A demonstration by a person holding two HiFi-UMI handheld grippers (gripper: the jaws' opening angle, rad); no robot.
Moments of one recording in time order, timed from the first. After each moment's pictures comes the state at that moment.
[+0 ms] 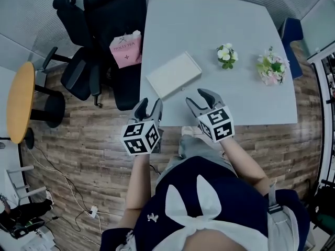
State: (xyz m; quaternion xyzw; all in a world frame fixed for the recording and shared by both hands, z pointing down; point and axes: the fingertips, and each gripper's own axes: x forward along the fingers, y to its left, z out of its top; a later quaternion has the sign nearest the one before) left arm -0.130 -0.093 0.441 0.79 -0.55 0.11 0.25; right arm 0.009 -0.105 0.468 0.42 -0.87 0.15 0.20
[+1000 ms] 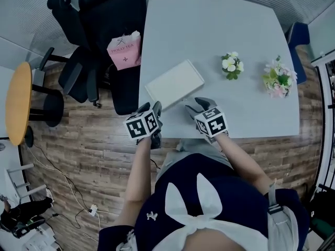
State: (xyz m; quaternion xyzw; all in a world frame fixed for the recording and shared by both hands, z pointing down) left arm -0.144 -0.162 0.556 0.71 -0.56 0.18 0.40; right arm 0.009 -0.154 0.576 0.37 -0.85 0.25 0.28
